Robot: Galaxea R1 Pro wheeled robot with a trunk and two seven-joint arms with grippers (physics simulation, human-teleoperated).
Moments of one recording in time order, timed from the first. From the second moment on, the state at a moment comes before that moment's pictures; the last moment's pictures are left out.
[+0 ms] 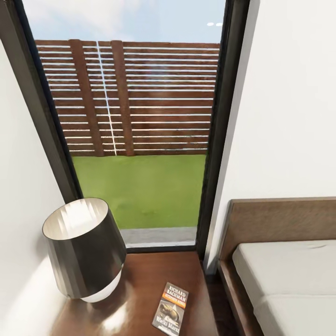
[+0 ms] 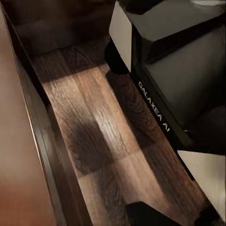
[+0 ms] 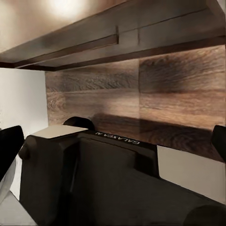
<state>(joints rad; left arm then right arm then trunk) -0.34 0.04 0.22 -0.07 -0.35 -0.06 -0.67 -0.29 -0.23 -0.01 0.03 -0.18 -0.03 0.92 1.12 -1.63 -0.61</state>
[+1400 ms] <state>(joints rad) -0.28 0.09 0.22 -0.02 -0.35 -0.07 -0.36 -0.28 -0.18 -0.01 0.07 -0.18 -0.03 0.55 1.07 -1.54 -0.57</state>
